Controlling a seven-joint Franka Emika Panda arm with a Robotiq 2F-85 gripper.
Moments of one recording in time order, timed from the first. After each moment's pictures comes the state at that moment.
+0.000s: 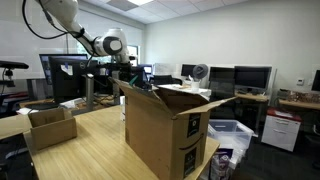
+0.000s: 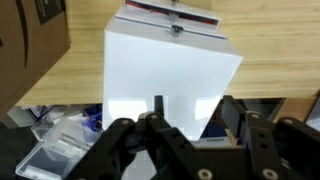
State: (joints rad) arm 0.09 0.32 -0.01 -1.82 -0.05 2.44 0.23
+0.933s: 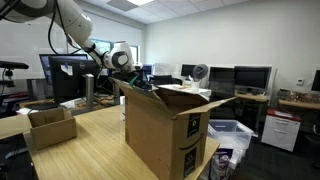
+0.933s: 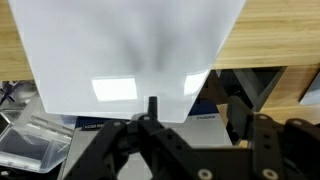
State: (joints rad) arm 0.09 0.57 0.01 -1.61 -0.03 2.60 0.23
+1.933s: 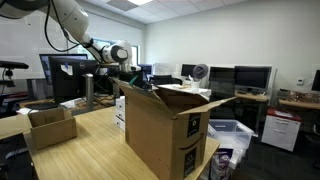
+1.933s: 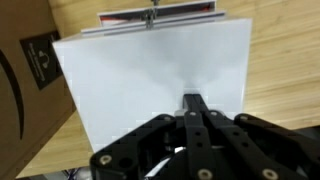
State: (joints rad) arm 0.16 0.52 -0.08 -1.61 -0.03 2.18 0.46
